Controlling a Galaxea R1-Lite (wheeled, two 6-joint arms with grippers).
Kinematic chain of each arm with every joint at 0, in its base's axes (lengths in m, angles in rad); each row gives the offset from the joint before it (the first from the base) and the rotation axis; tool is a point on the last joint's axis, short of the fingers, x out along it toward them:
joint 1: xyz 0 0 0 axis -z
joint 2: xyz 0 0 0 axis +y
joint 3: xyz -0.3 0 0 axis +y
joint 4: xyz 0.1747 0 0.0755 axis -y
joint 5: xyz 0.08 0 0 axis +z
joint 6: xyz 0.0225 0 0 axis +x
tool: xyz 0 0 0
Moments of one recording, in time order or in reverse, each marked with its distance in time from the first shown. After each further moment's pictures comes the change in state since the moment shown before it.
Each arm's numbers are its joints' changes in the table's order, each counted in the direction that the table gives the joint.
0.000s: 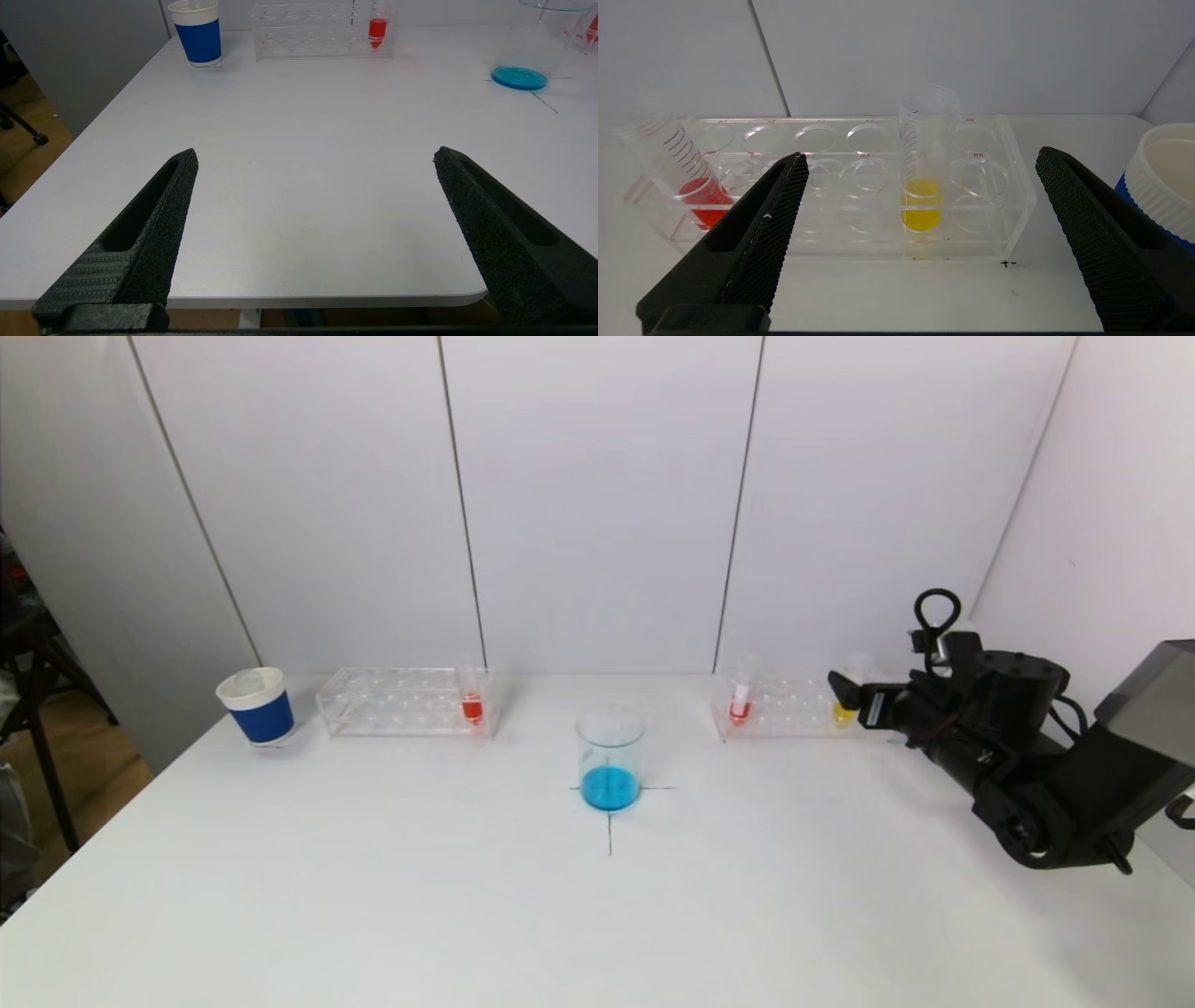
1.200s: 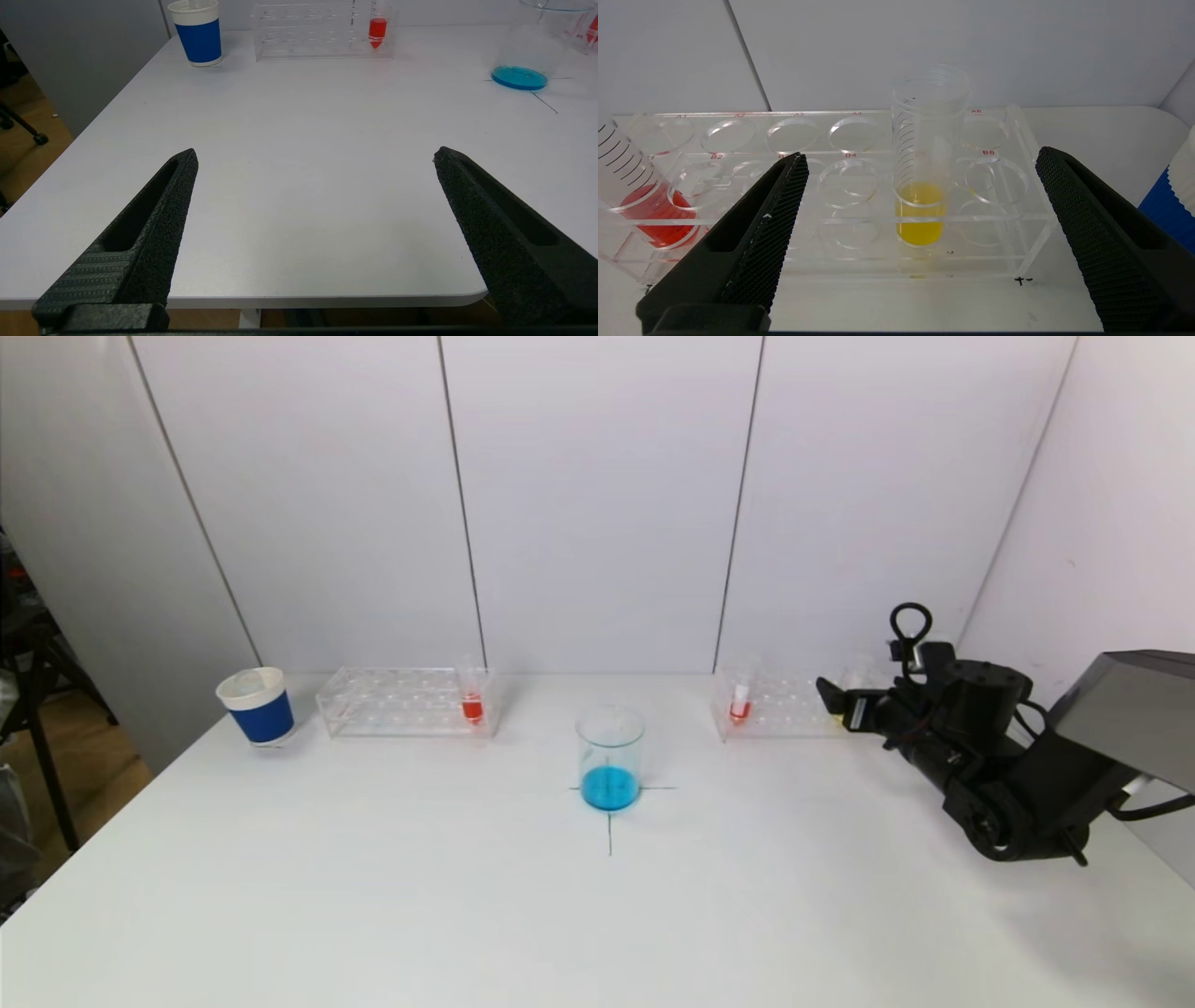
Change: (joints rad) left arm 0.000 0.000 0.000 0.000 0.000 0.000; right arm 0.000 0.107 -0.093 0.009 -0.007 0.002
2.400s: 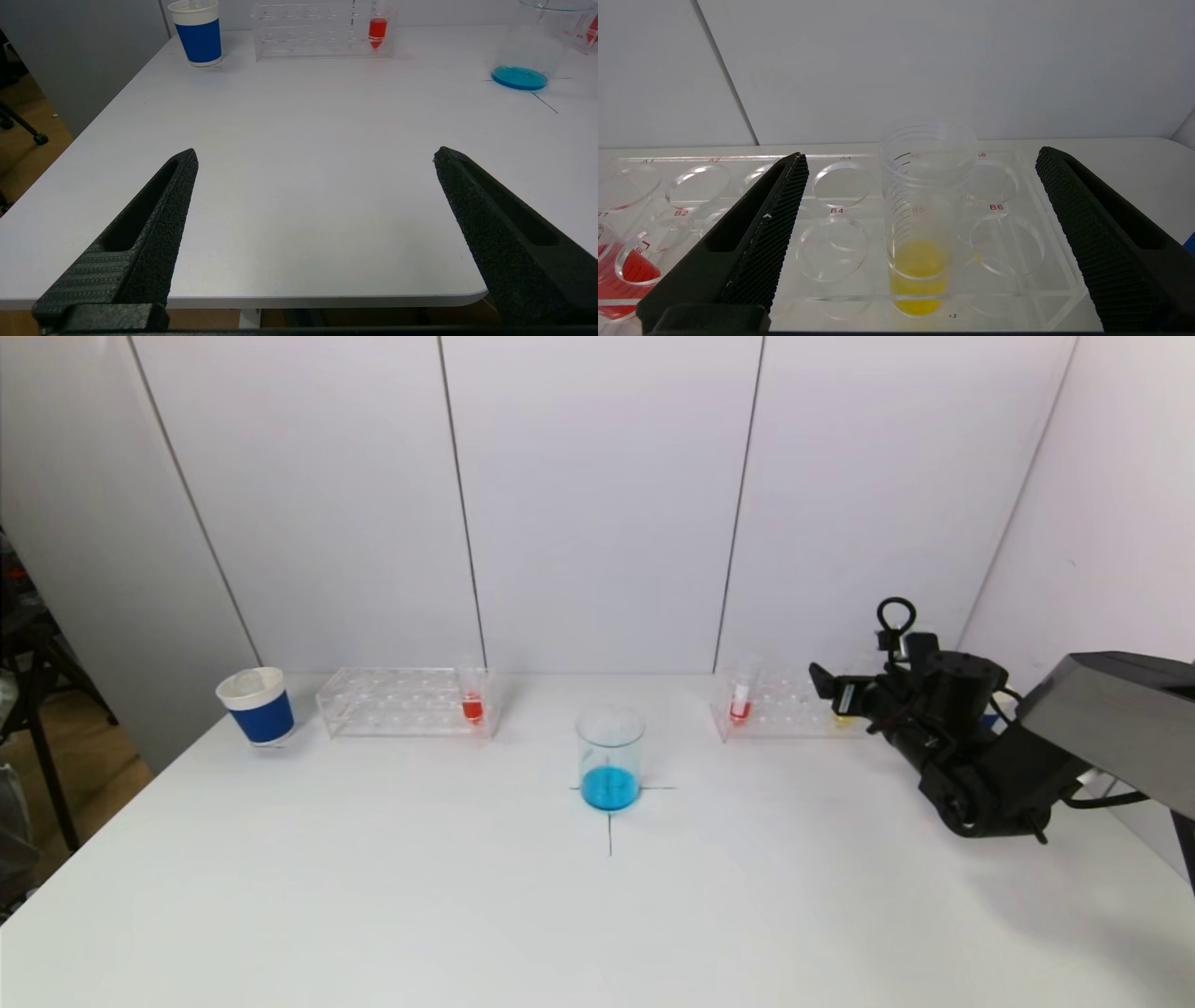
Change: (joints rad) left arm 0.000 0.000 0.000 0.000 0.000 0.000; right arm 0.010 0.097 -0.170 -0.016 -0.002 -0.003
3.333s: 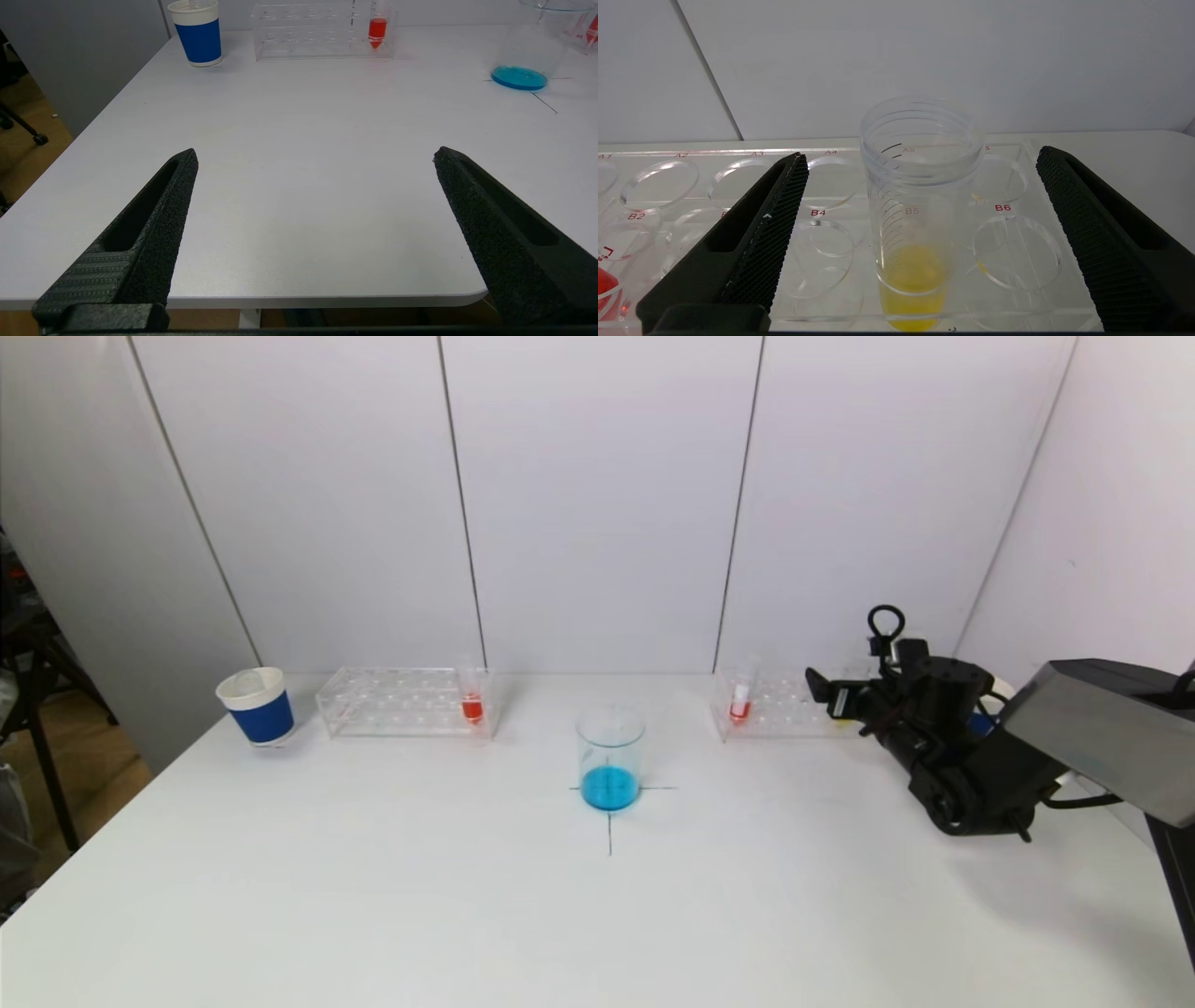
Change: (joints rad) left arm -0.001 0.000 0.000 0.000 0.000 0.000; right arm 0.004 0.057 -0.059 -0.013 -0.001 -0.001
